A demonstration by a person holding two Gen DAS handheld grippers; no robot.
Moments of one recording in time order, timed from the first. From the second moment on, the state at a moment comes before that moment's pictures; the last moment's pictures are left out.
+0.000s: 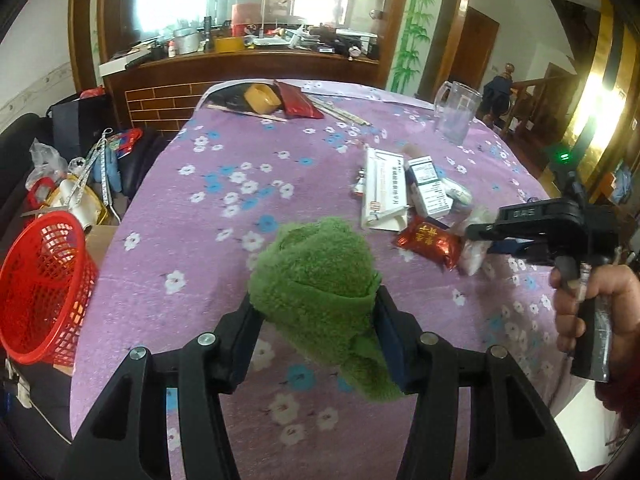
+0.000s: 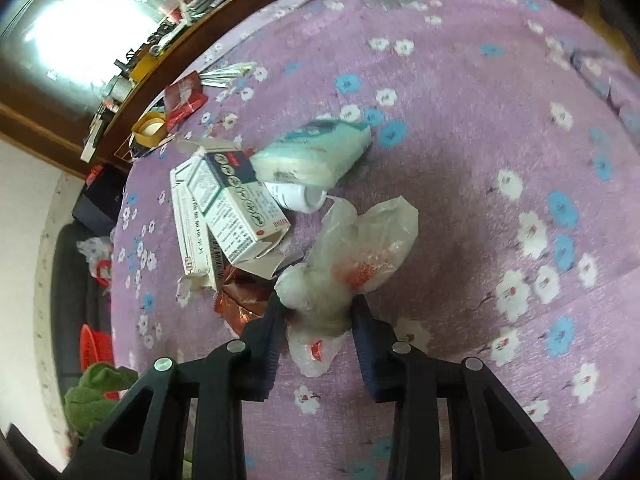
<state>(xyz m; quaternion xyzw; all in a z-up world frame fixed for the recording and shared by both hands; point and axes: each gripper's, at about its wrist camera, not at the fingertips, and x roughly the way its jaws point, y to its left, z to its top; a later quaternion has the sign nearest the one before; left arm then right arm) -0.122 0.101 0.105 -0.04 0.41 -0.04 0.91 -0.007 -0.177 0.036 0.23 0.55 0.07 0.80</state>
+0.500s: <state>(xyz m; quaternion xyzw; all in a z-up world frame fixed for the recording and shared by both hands) -0.138 0.120 0.121 -0.03 0.39 -0.02 0.92 -0.112 -0.087 0.115 0.05 0.45 0.19 0.87</state>
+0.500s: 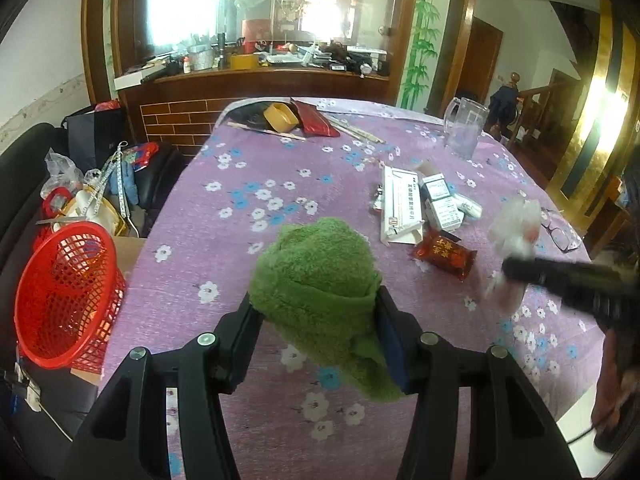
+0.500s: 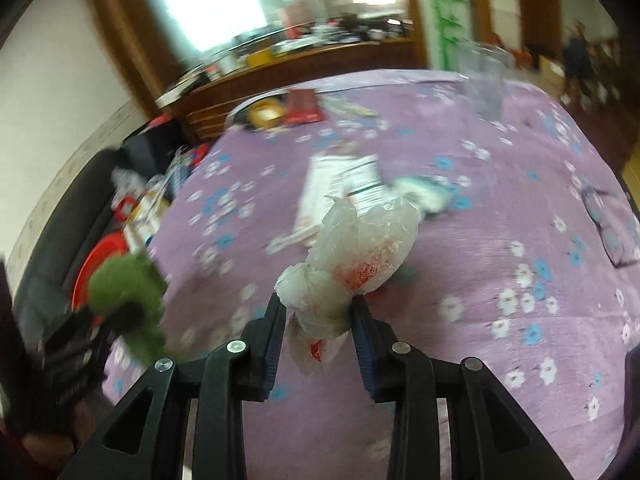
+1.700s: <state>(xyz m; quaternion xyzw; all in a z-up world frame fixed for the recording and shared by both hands) -0.183 0.198 0.145 -0.05 0.35 0.07 0.93 -0.137 0.029 0.127 -0.01 0.44 0.29 0.85</state>
